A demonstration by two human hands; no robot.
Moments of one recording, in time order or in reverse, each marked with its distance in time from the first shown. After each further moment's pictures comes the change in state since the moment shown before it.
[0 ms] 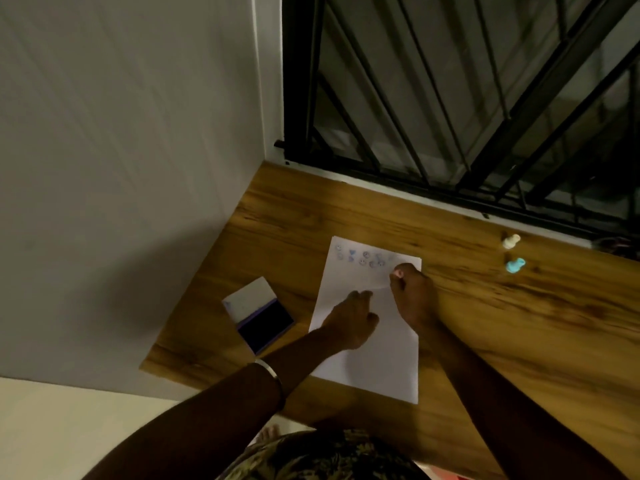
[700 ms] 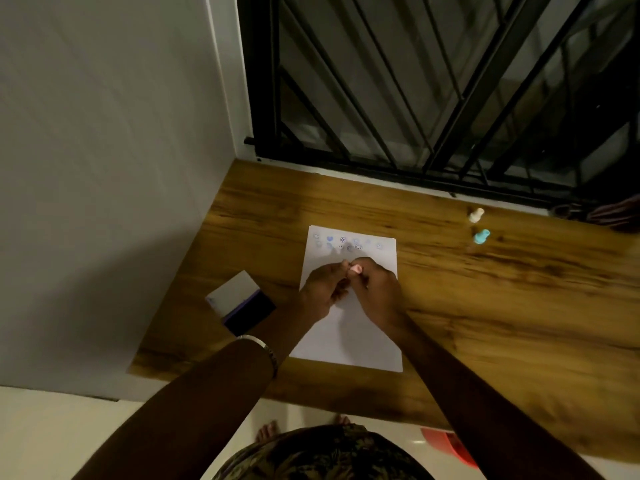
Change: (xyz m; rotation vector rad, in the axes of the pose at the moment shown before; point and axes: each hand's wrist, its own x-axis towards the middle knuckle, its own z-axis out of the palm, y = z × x) left_hand 0.002 0.006 -0.024 -1.161 0.010 -0.368; right_hand -0.050 -0.036 -0.006 0.243 0.006 -0.156
